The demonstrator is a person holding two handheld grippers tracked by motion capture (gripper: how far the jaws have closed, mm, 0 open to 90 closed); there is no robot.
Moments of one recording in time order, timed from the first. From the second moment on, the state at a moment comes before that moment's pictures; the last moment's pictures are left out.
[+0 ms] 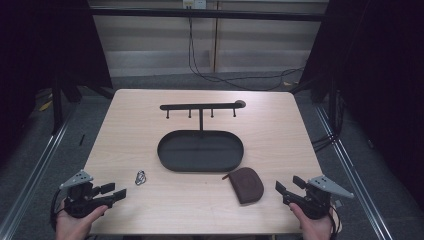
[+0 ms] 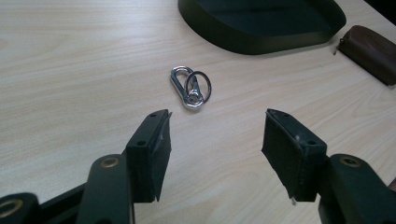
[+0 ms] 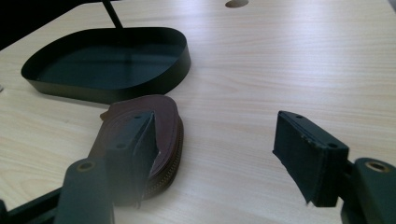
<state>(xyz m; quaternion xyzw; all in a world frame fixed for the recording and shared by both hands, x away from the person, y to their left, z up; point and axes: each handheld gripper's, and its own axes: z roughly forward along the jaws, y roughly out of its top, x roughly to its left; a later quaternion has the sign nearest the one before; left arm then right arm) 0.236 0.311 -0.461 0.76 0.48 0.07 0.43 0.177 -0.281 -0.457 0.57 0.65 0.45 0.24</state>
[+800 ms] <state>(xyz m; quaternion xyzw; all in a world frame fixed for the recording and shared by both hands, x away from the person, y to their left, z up) 0.255 0.296 -0.447 0.79 0.48 0.03 0.39 0.182 -0.278 -0.460 0.57 0.66 0.43 0.22</state>
